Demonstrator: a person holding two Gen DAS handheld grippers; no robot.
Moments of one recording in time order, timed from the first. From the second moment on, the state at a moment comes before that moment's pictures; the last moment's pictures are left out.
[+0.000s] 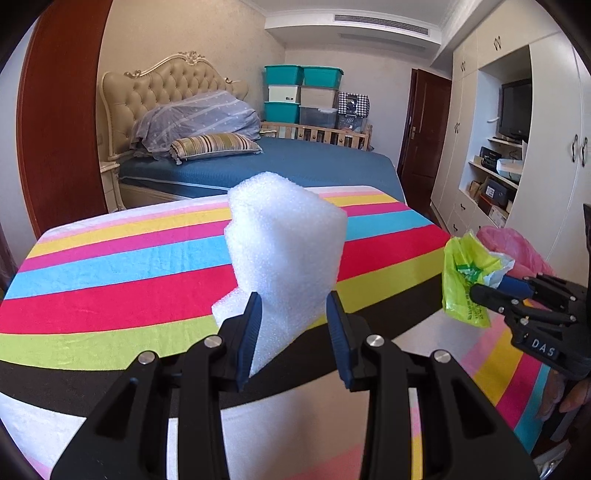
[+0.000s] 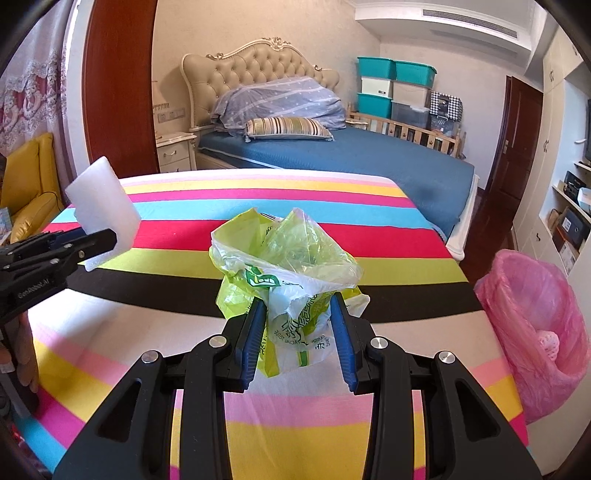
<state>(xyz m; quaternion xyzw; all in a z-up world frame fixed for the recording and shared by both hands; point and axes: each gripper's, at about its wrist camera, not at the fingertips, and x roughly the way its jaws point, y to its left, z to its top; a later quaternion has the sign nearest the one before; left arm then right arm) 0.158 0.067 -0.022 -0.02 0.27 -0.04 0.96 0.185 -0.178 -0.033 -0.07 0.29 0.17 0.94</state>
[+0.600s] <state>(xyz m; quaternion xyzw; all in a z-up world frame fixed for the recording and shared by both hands) 0.124 0.007 -0.034 0.03 0.28 -0.07 0.96 0.162 -0.211 -0.040 -0.06 0.28 0.17 0.94</state>
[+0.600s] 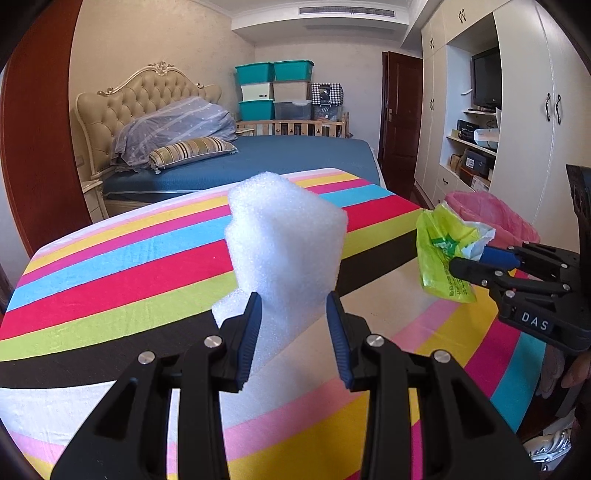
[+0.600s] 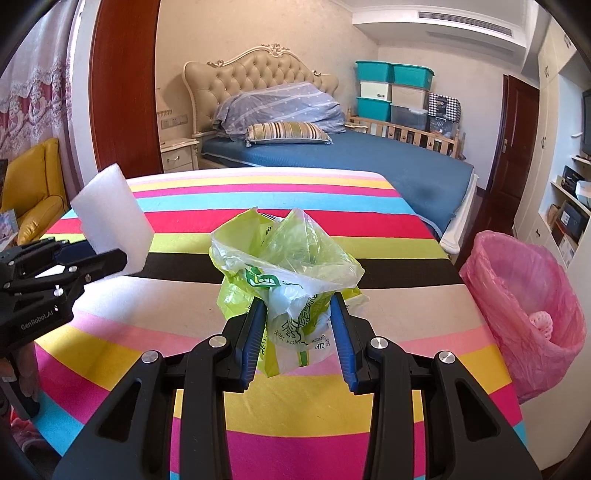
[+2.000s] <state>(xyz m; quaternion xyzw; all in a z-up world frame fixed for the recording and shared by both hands) 0.163 -0.155 0.003 0.07 0.29 -0.25 0.92 0.126 -0.394 -0.012 -0.01 0.20 0.04 0.98</state>
